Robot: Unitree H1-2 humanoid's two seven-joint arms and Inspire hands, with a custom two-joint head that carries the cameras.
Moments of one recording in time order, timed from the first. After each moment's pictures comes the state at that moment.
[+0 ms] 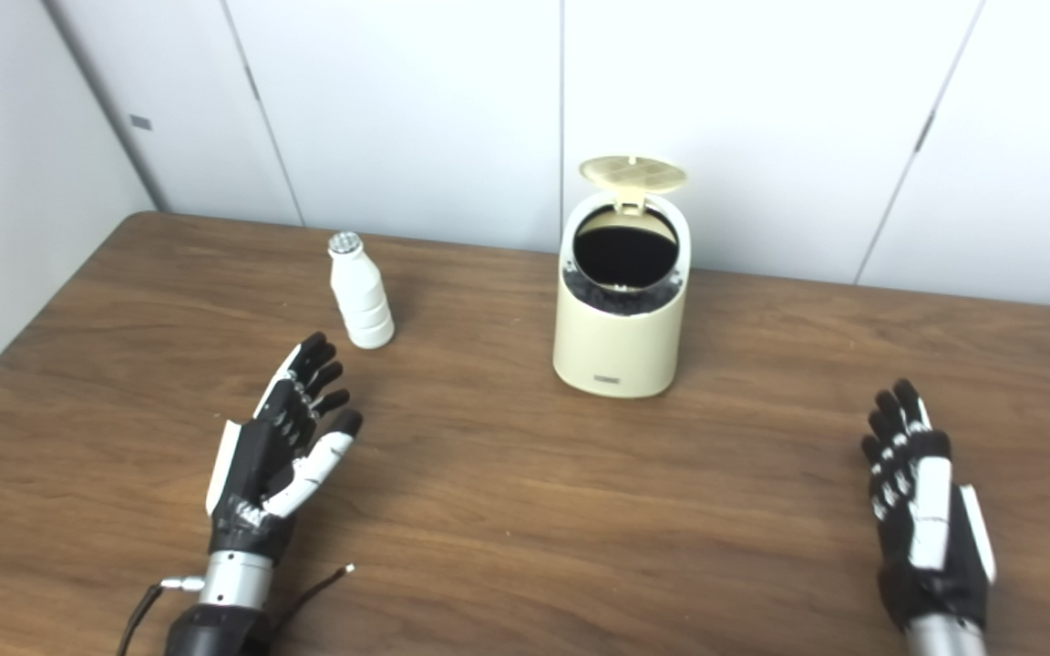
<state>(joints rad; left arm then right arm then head) 0.15 0.00 0.12 -0.18 0.02 -0.20 0.05 0.01 -0.13 -0.16 -0.10 0.22 0.05 0.11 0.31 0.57</state>
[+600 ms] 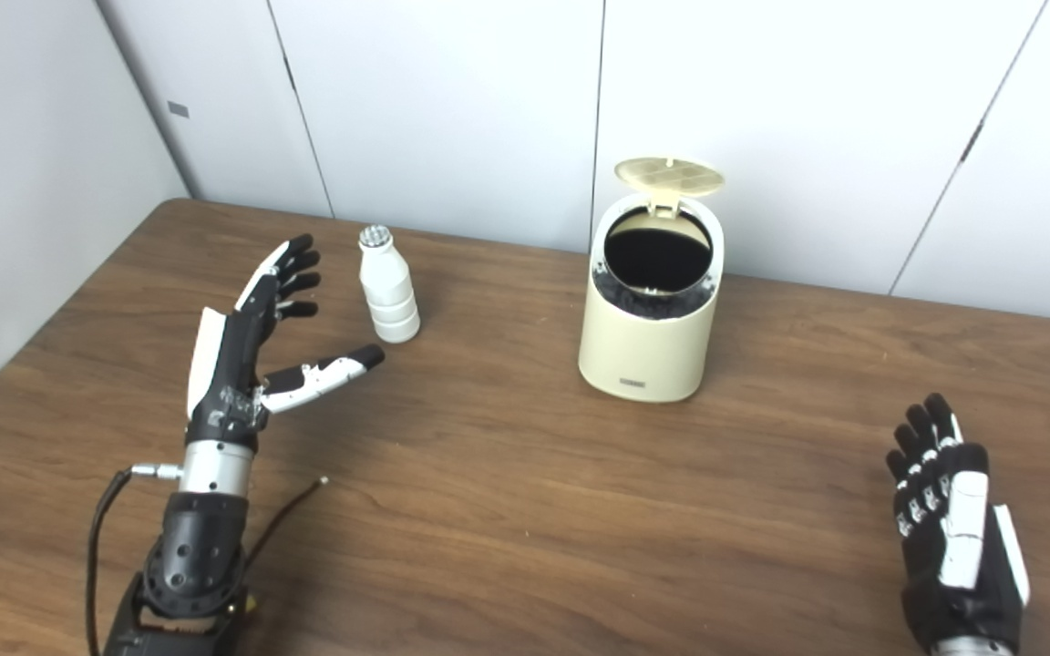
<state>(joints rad) -0.04 0.18 0.18 -0.22 0.42 -0.01 0.13 0.02 -0.13 -0.15 -0.16 0.23 0.12 0.10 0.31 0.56</state>
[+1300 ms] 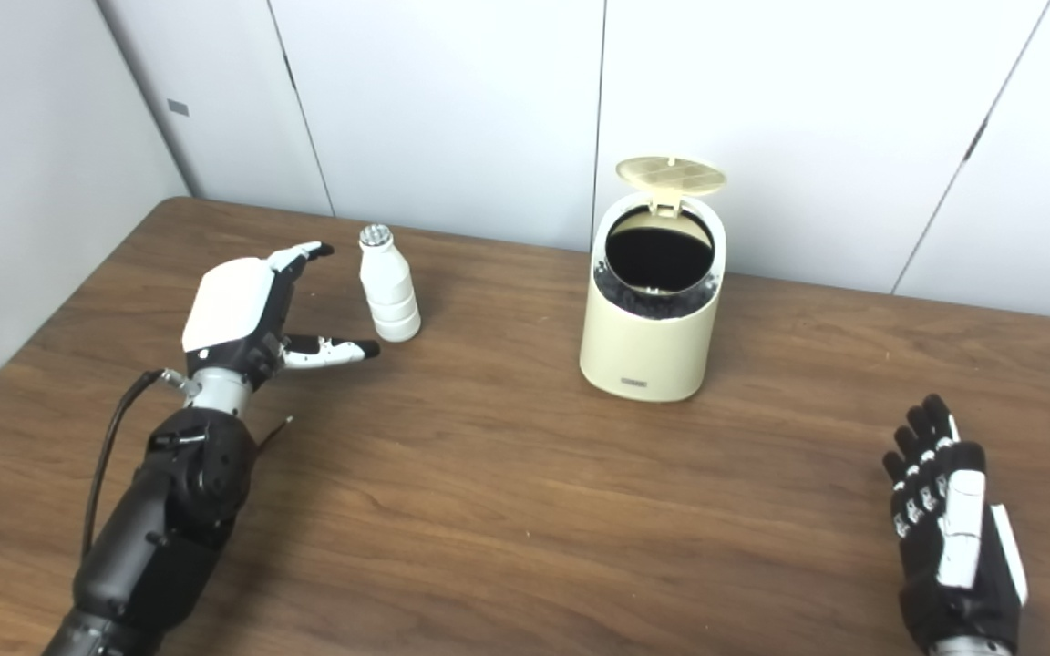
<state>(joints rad) -0.22 0.39 -0.01 -0.01 0.85 0.25 0.07 0.02 -0.13 -0.14 -0.19 0.23 0.15 0.09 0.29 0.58</state>
